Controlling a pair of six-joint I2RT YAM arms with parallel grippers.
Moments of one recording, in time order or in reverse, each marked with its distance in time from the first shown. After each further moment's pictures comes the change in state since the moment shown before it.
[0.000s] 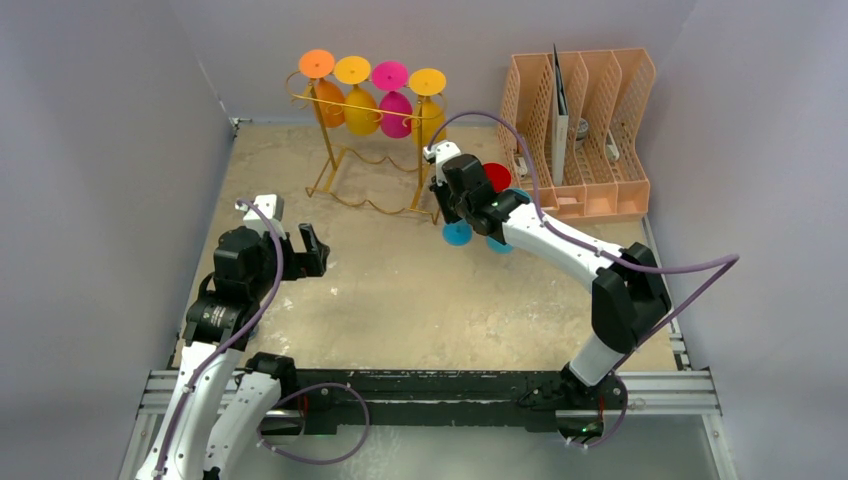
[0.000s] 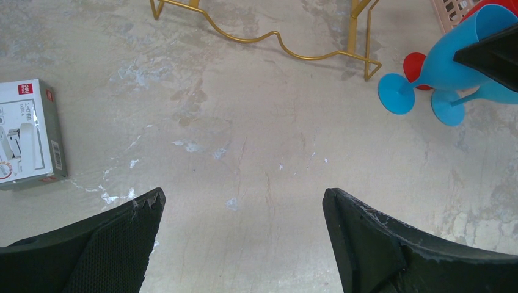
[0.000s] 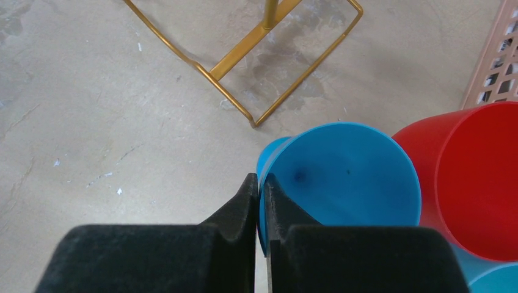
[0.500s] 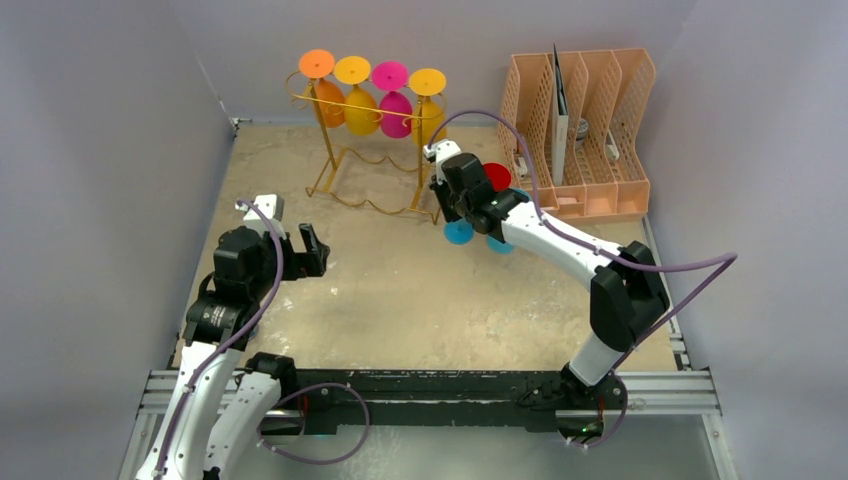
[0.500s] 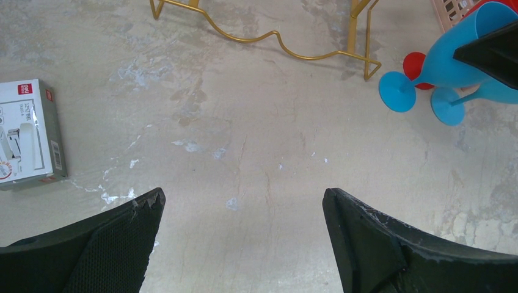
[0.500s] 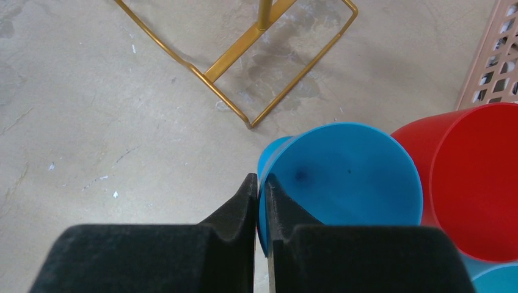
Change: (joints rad) left arm 0.000 0.000 0.000 0.000 0.001 0.000; right arm -0.002 0.011 0.013 -0.009 0.016 -0.002
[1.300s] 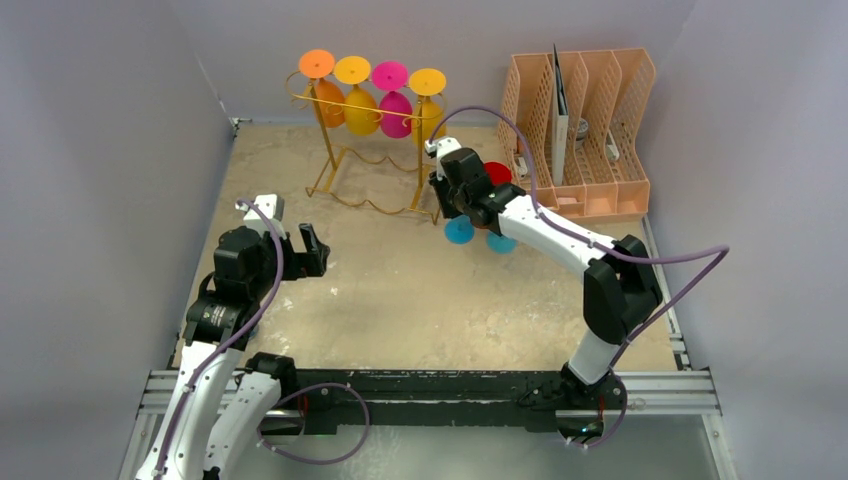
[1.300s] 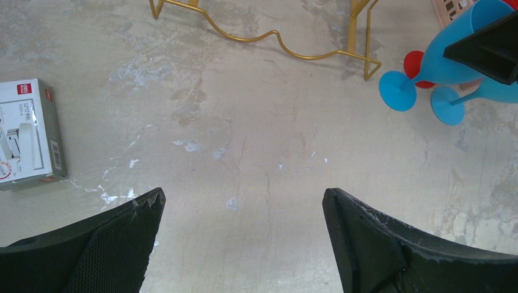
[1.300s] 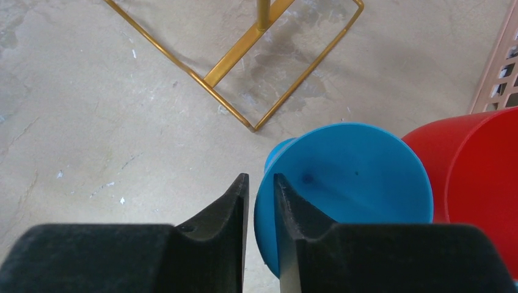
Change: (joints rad) left arm 0.000 0.002 0.000 0.000 0.001 0.000; right arm -0.022 0.045 0.050 -0.030 -0.031 0.045
